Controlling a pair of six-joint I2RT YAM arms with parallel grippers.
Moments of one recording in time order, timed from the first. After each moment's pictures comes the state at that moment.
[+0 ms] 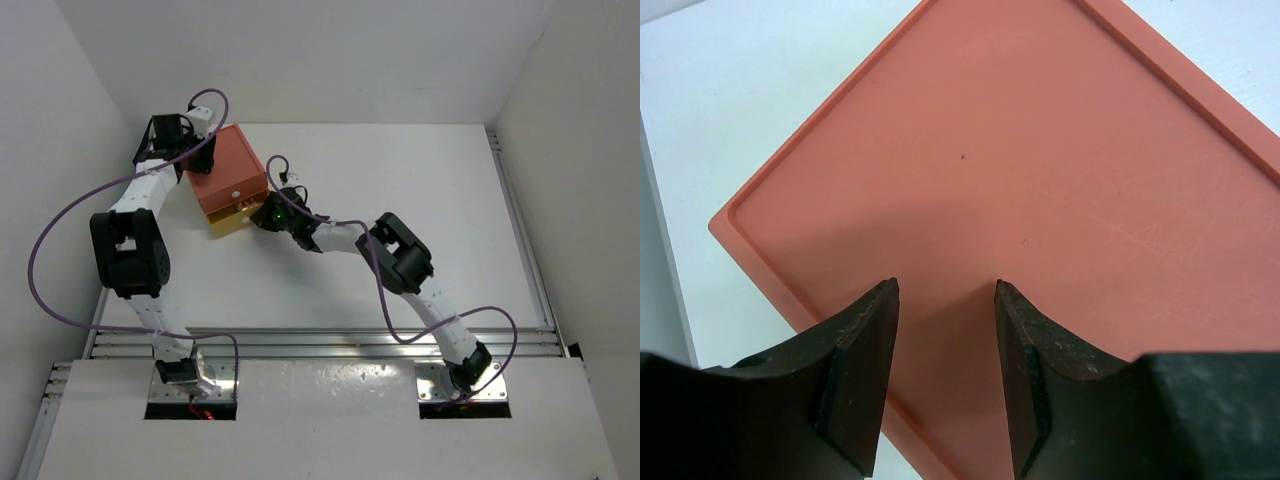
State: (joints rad) left arm 0.10 1.89 1.56 -0.28 0.20 0.31; right arm 0.80 2.43 1.63 0.39 0.03 0.88
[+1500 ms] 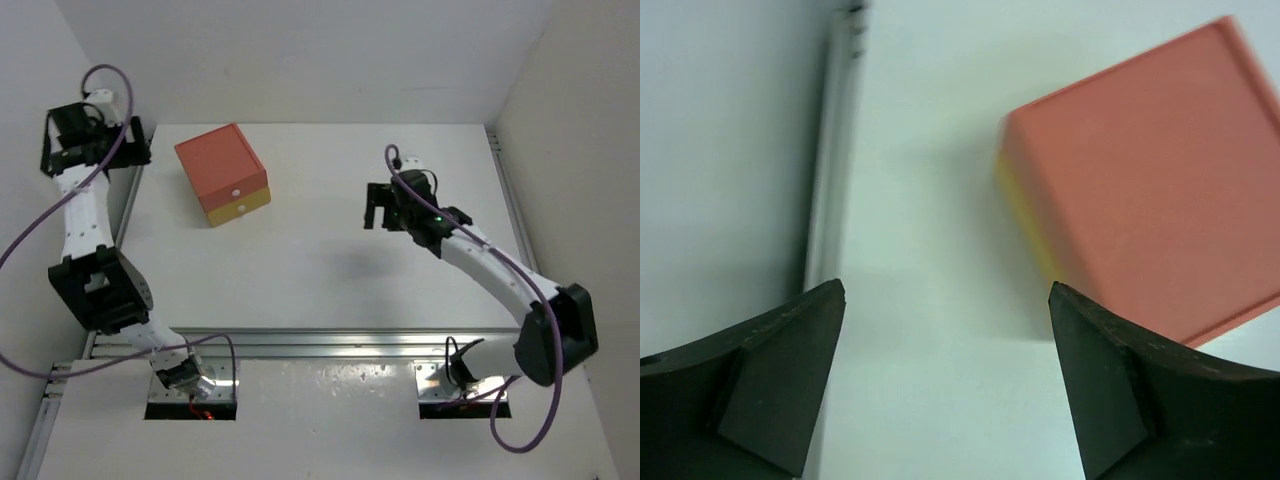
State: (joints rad) left arm 0.36 1.72 1.72 -0.56 0.27 0.16; right arm 0.52 1.43 1.05 -0.29 0.22 0.39
